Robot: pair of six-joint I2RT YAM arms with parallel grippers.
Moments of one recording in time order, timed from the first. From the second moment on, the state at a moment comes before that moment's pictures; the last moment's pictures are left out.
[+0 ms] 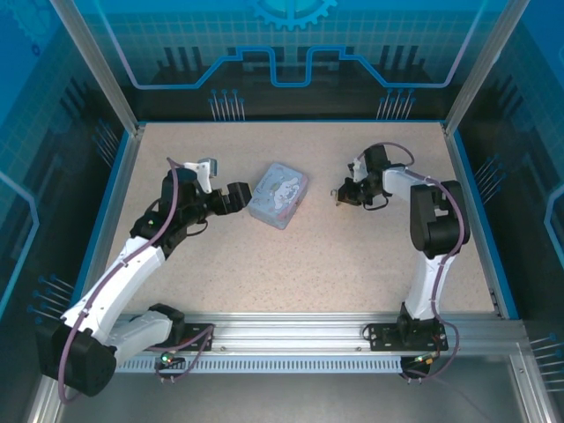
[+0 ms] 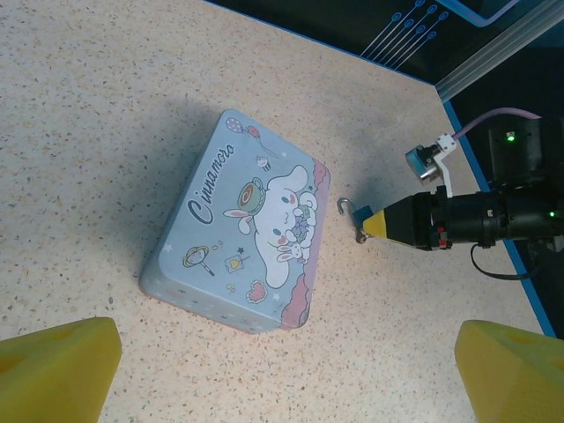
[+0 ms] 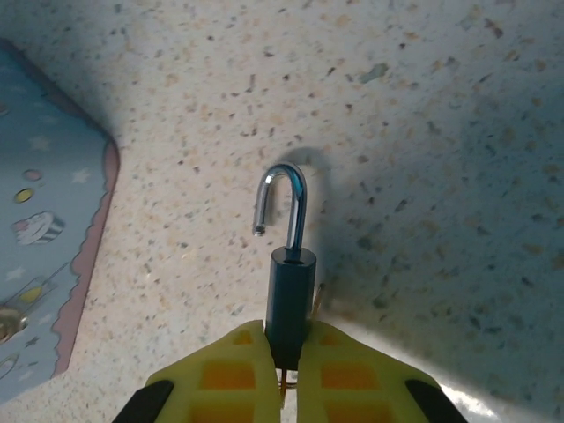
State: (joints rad) left arm -0.30 1.03 0.86 -0.34 0.23 -0.53; right arm 0.12 2.00 1.30 -0.50 -0.49 0.27
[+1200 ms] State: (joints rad) left arm -0.19 0.92 0.67 -0.27 -0.29 -0.36; right arm -0.14 1.10 0.83 -0.47 -0.24 0.21
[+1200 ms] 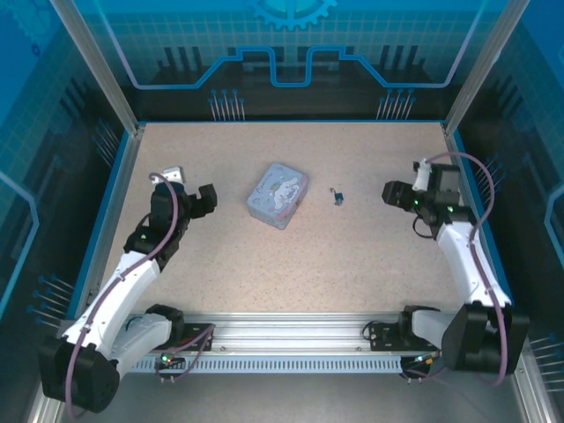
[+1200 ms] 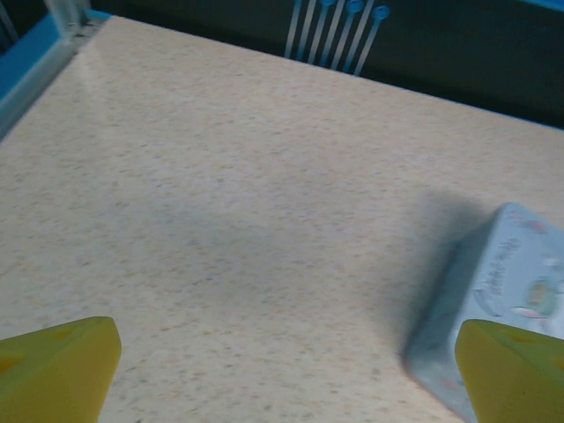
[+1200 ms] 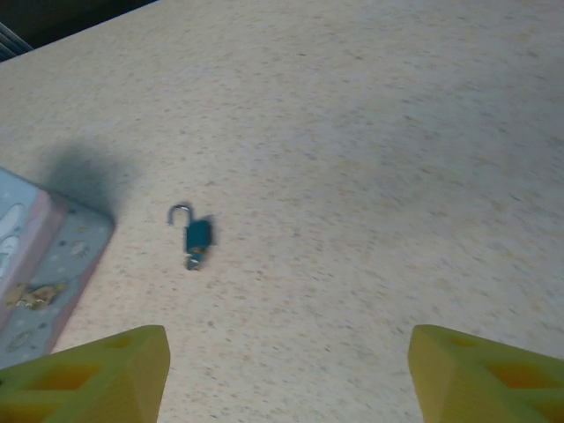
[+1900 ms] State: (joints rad) left arm -0.04 1.12 0.34 0.19 -0.26 -0.22; right arm -0.18 1.19 0.36 0.27 -0.20 0.12
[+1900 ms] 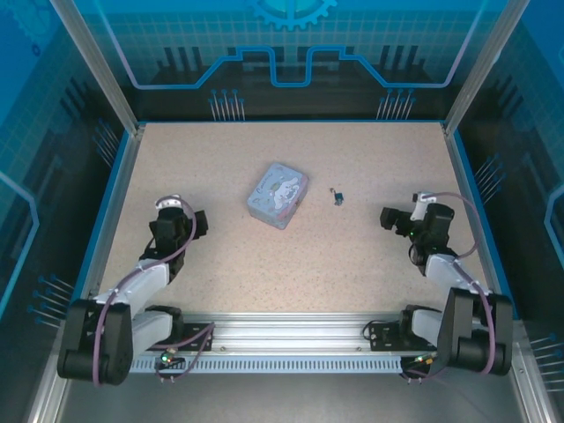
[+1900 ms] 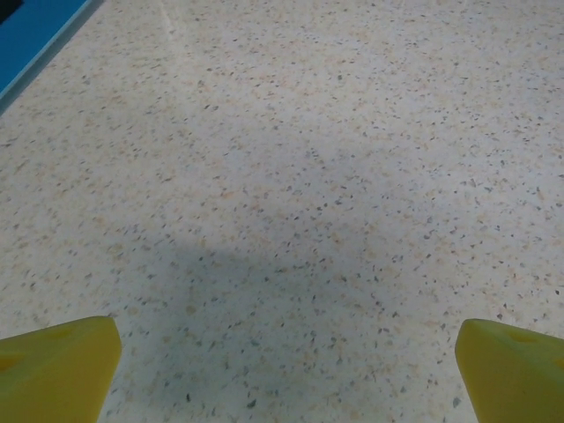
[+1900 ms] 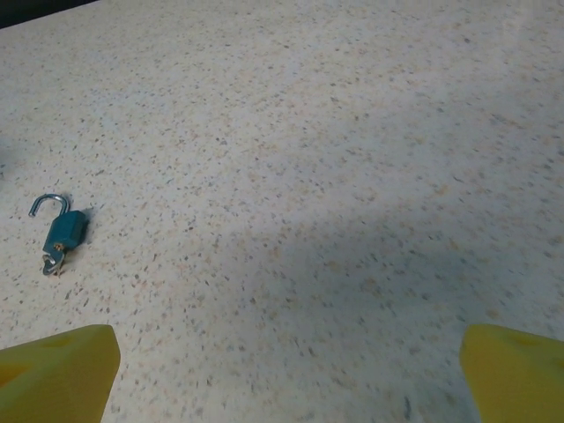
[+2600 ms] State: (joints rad) left arm 0.02 1.39 0.34 0.71 0.03 -0.14; right arm 0.03 1.49 0.40 0.69 -0.07 -0.03
